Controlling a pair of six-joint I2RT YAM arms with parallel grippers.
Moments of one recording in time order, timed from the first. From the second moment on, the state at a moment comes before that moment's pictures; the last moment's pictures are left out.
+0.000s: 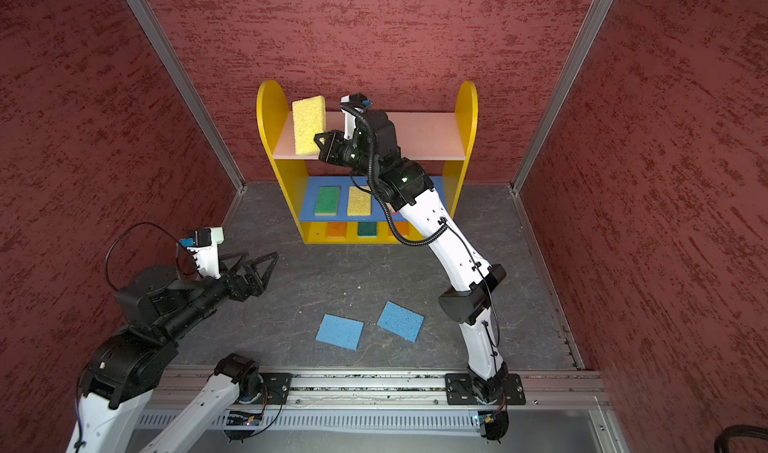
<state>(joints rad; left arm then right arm) -0.31 0.55 1.08 -0.81 0.14 -0.39 0.71 2.07 2.59 -0.57 -0.17 0.72</state>
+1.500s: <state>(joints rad) -0.05 1.56 1.99 -0.61 0.68 -0.70 0.66 2.17 2.59 -0.48 -0.22 0.82</state>
